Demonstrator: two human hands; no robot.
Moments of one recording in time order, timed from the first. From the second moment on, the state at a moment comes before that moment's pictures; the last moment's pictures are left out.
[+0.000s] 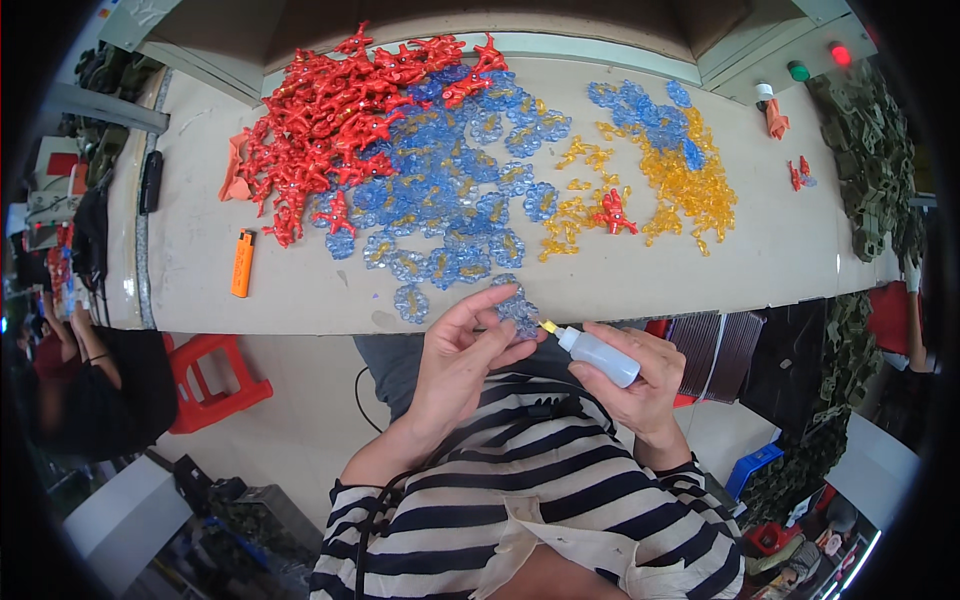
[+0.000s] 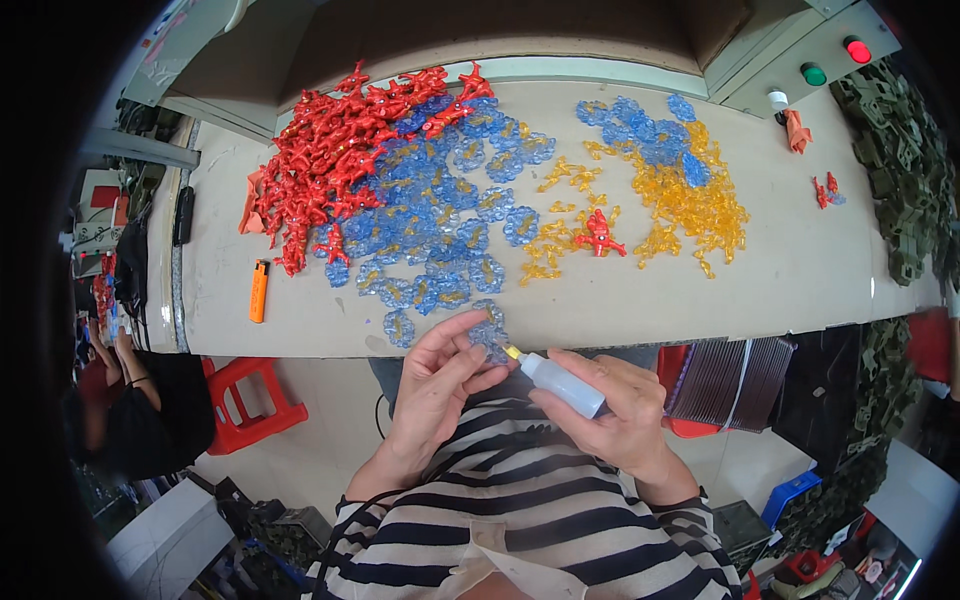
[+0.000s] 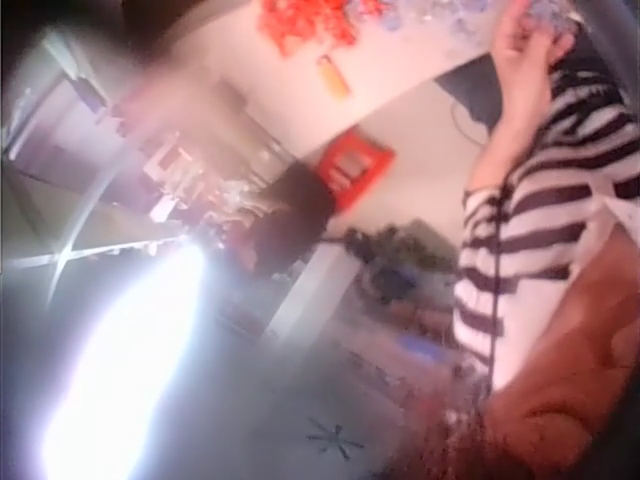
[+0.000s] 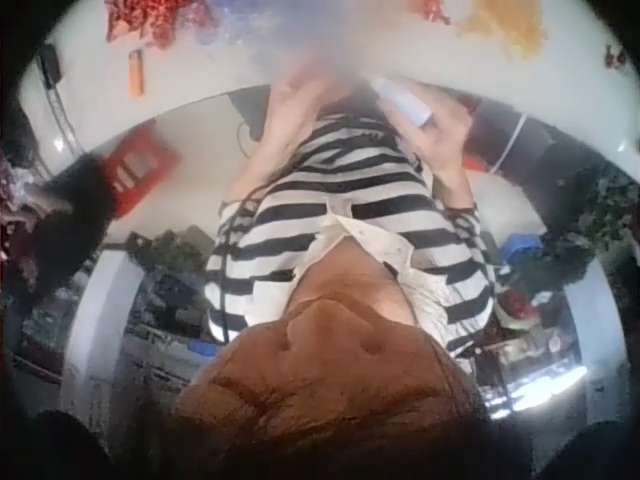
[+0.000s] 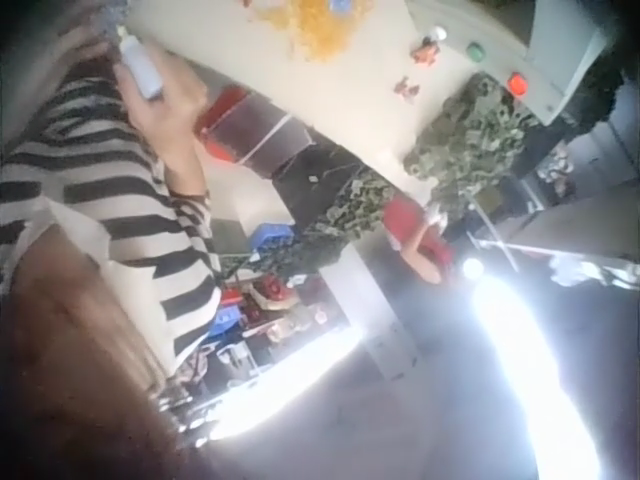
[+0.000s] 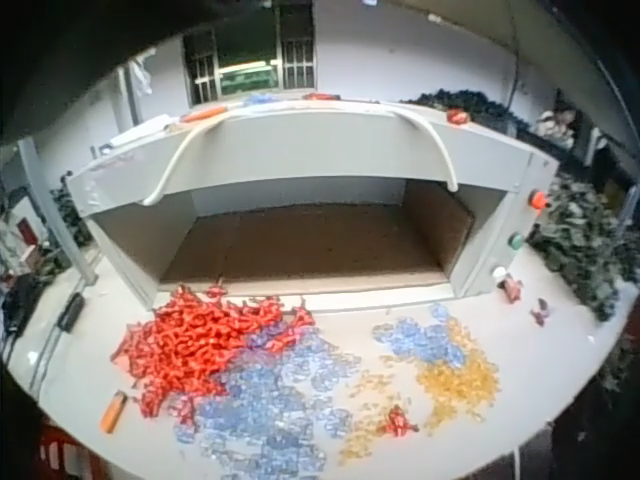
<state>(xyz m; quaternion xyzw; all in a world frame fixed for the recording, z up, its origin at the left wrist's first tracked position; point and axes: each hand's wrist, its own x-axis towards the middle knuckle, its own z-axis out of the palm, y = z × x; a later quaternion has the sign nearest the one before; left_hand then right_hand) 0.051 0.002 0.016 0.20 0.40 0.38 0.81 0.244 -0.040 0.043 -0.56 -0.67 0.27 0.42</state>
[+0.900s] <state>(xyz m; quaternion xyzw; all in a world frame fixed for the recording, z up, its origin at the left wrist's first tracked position) 0.055 0.003 0.019 0.18 0.41 0.38 0.81 0.249 -0.037 0.044 -0.61 -0.56 0.31 0.46</state>
